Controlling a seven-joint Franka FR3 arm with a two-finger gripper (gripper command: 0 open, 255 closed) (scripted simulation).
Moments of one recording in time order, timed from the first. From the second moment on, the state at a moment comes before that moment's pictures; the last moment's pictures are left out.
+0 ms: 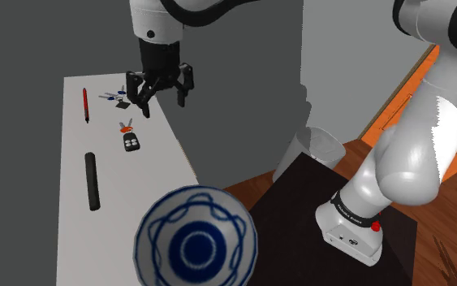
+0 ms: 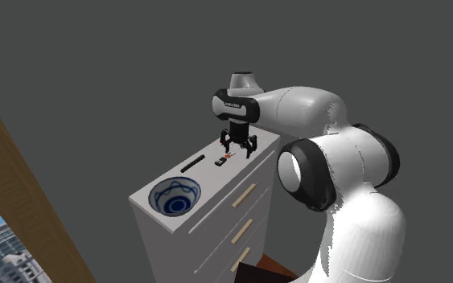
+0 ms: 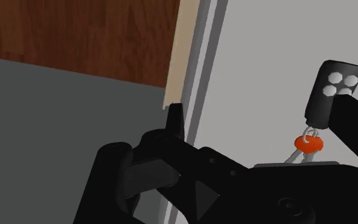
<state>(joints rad) 0.16 0.16 0.44 -1.71 -0.03 1.84 0.71</state>
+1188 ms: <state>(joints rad) 0.29 0.51 0.43 -1.40 -0.16 1.85 0.89</state>
